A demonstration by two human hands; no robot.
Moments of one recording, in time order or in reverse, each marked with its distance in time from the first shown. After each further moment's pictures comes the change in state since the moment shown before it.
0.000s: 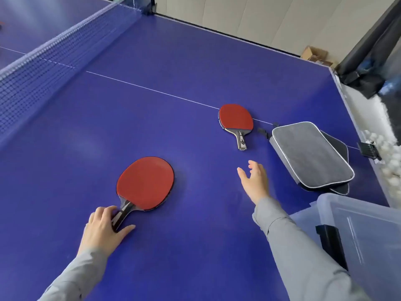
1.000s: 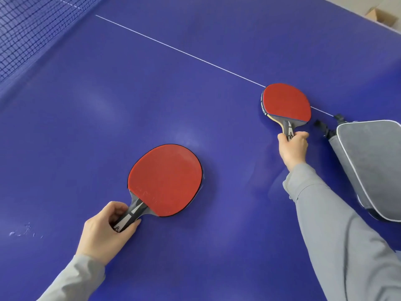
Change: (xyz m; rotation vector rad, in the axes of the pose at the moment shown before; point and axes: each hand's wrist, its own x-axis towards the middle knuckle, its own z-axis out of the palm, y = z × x) left_hand 0.042 -0.020 0.005 -0.388 0.014 -0.107; right_hand 0.153 -0.024 0.069 0.092 0.199 0.167
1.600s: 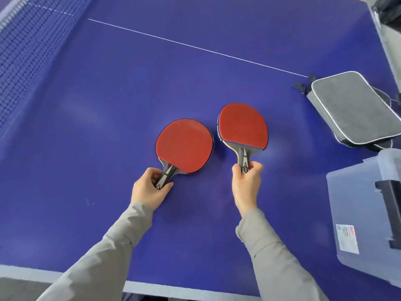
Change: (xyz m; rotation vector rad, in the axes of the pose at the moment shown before) left_hand -0.001 0.004 -0.012 -0.087 -0.188 0.049; right_hand -0.293 -0.012 0.010 0.373 0.010 0.181
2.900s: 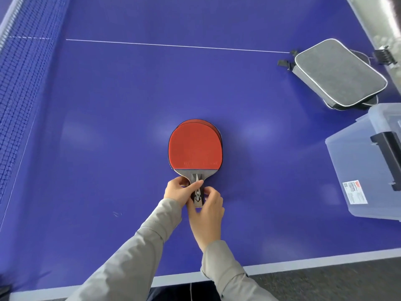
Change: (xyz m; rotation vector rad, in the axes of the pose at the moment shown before) left_hand -0.005 0.011 -0.007 -0.190 -0.397 -0.200; right_hand -0.168 0.004 0.086 -0.282 -0.080 -0.015
